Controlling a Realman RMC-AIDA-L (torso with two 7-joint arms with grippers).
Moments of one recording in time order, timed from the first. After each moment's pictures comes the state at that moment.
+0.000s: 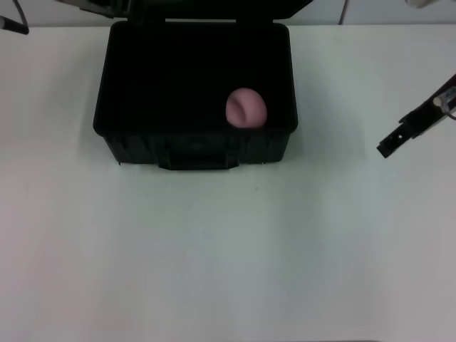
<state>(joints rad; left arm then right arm) -0.72 -2.05 1.33 1.75 -0.40 -1.60 0.01 0.84 1.95 -1.18 -0.91 0.43 1.56 -0.55</state>
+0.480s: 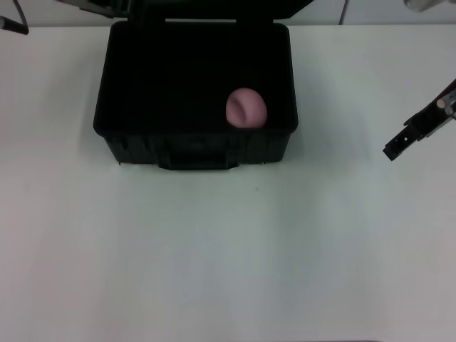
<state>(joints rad) -0.72 -2.05 1.33 1.75 -0.40 -1.60 0.01 0.85 1.96 -1.18 -0.91 0.39 1.58 -0.54</state>
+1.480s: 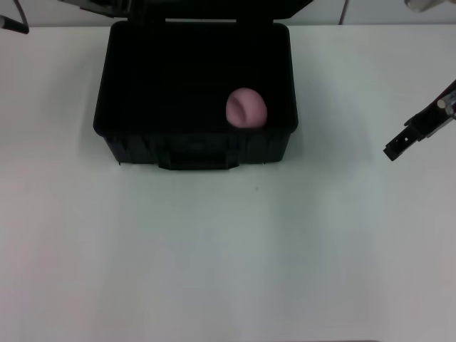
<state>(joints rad) -0.72 -2.05 1.33 1.75 -0.40 -1.60 0.01 0.85 1.96 -1.18 -0.91 0.39 1.58 -0.53</state>
